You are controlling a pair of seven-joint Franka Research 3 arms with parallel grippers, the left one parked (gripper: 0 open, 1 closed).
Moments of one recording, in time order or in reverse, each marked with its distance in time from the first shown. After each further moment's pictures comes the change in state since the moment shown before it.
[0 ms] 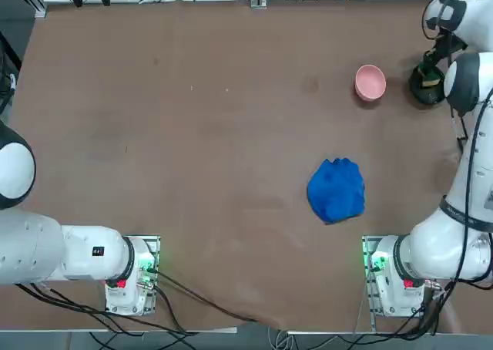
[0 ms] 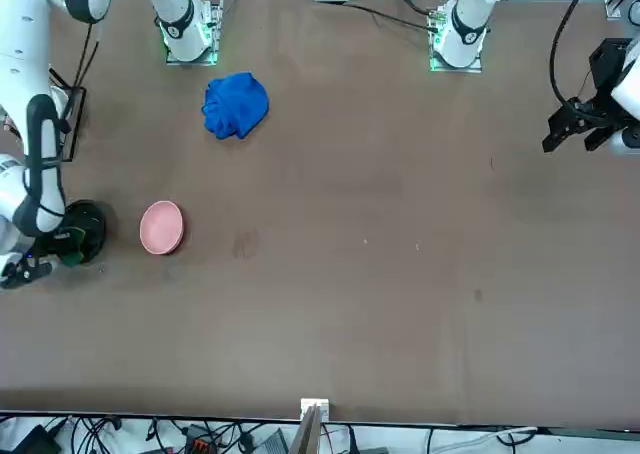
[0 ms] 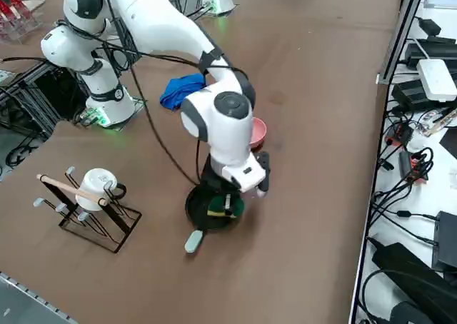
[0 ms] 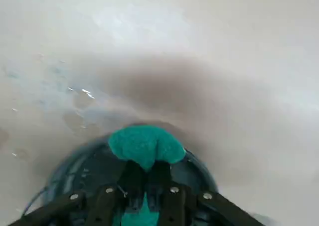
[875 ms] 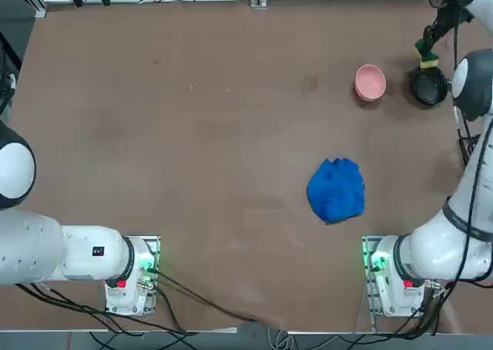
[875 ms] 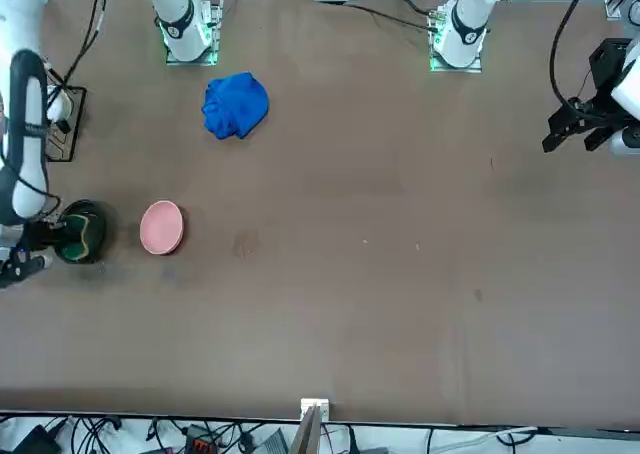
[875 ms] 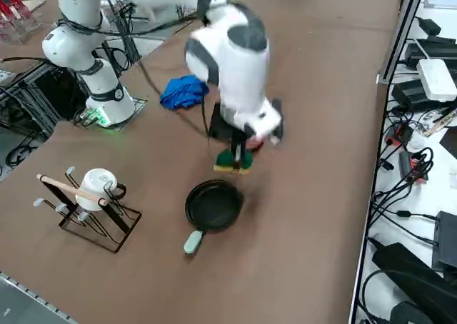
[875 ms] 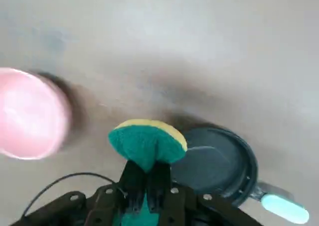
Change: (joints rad) arm 0.104 -0.205 0.001 0.047 0.001 -0.304 0.046
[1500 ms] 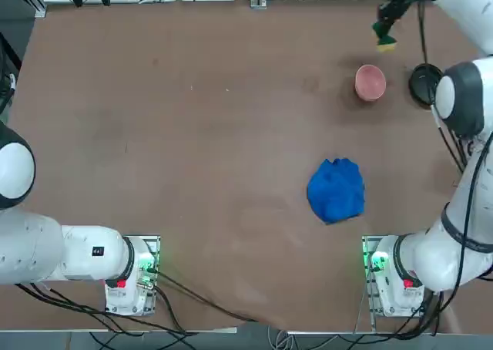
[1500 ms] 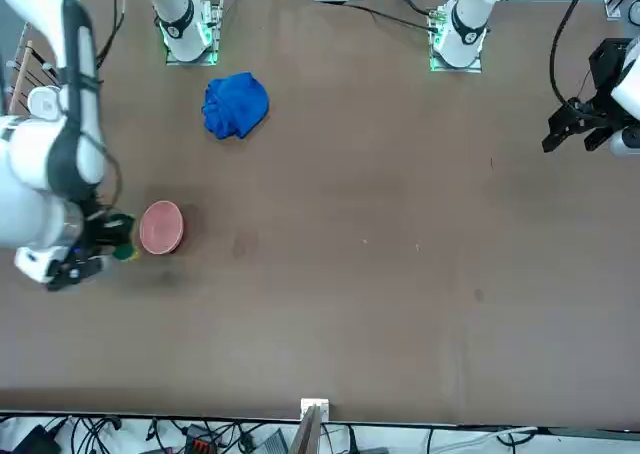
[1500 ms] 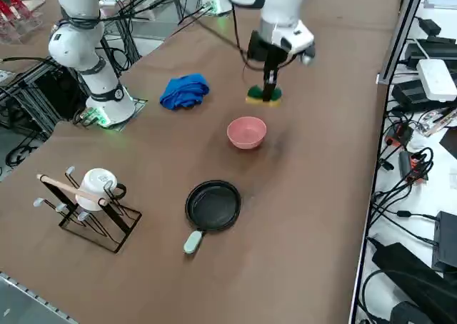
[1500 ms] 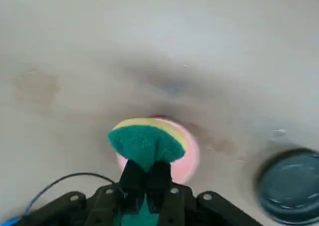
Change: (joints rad) arm 0.310 -0.079 0.009 -0.003 0.002 -0.078 0.387
